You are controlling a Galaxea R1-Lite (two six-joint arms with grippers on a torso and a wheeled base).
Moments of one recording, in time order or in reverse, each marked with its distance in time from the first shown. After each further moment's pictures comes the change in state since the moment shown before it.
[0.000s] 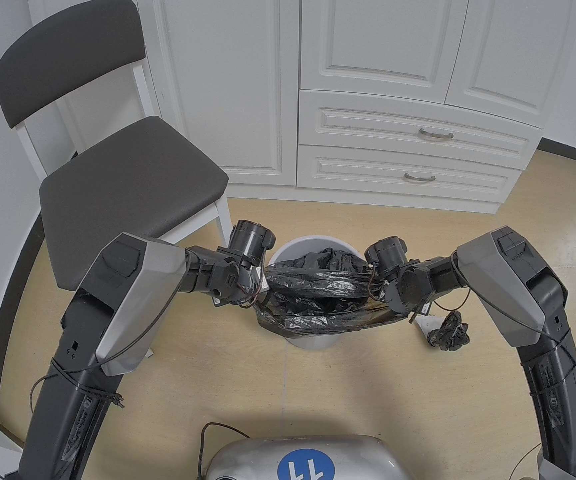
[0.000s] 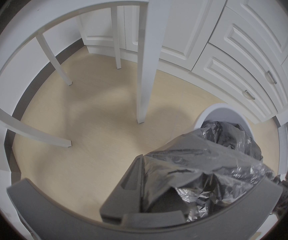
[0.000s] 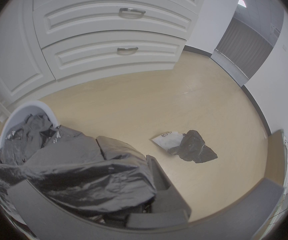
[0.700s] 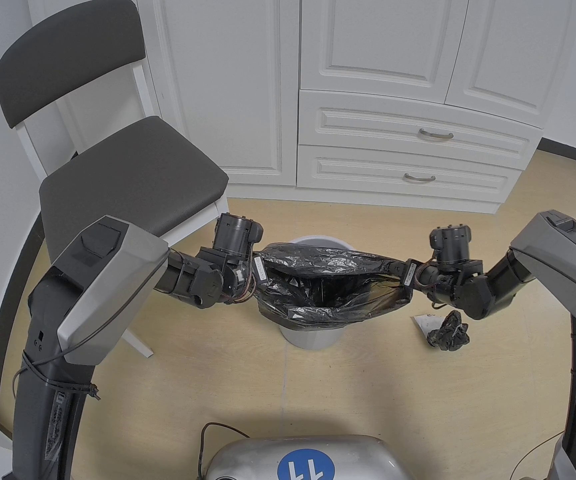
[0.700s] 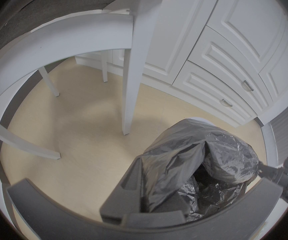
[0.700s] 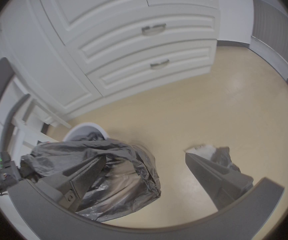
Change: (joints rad) left arm 0.003 -0.159 0.324 -0.356 -0.081 0.091; right arm -0.123 -0.270 0.563 -0.690 0.496 -0.226
